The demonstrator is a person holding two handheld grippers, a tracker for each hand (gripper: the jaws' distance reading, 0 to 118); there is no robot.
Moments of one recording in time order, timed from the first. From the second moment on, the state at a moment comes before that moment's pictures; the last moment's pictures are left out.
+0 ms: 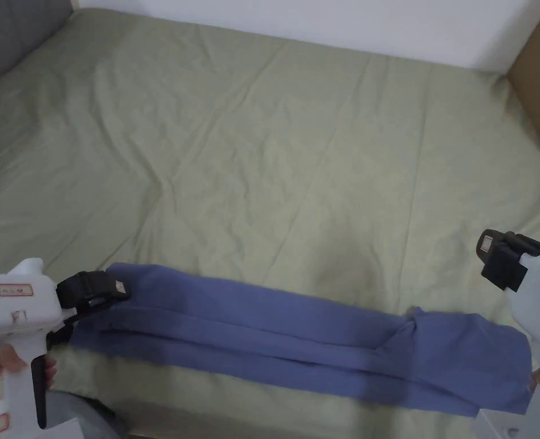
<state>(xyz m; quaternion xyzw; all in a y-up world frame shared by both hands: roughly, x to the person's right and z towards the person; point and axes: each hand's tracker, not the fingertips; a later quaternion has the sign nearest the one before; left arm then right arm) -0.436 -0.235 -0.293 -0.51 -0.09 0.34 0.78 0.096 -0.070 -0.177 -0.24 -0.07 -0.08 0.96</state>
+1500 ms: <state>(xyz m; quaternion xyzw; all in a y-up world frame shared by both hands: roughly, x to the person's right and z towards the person) -0.050 -0.206 -0.230 -0.52 -0.32 -0.03 0.79 0.143 -0.067 -0.089 -0.24 -0.12 -0.09 0.96</state>
